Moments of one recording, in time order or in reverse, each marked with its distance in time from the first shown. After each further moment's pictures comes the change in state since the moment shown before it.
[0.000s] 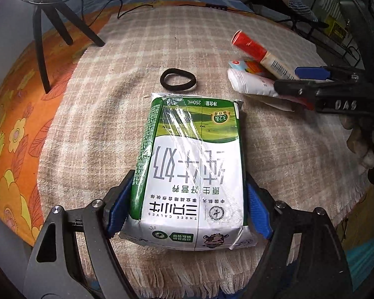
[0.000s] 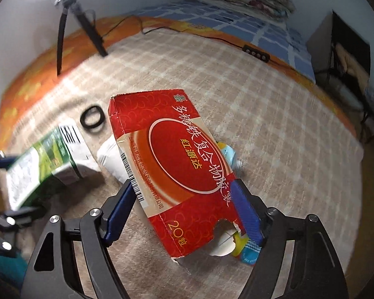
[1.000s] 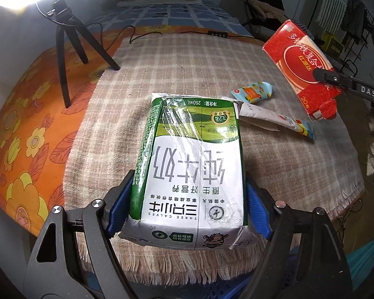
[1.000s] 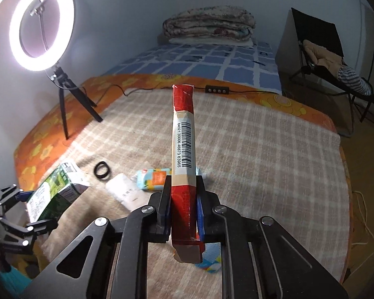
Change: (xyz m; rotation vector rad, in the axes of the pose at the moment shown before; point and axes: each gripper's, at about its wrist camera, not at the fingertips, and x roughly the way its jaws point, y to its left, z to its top) left arm -0.051 0.008 -0.006 -0.014 -0.117 -0.006; right arm -0.092 -0.040 -0.010 0.179 -0.237 0.020
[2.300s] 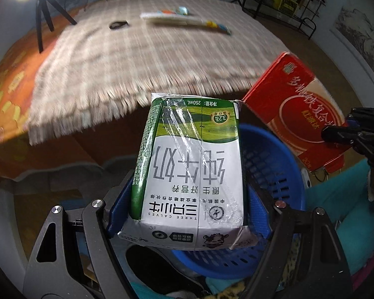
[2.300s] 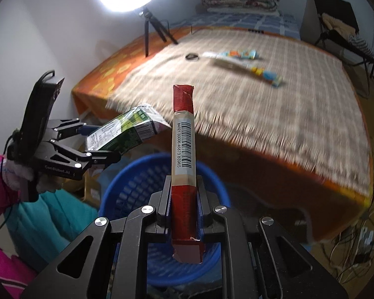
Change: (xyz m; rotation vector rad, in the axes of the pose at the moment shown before) left arm -0.068 -0.065 -0.176 0.194 0.148 -0.171; right arm -0.152 0.092 -0.233 -0.033 0.169 0.185
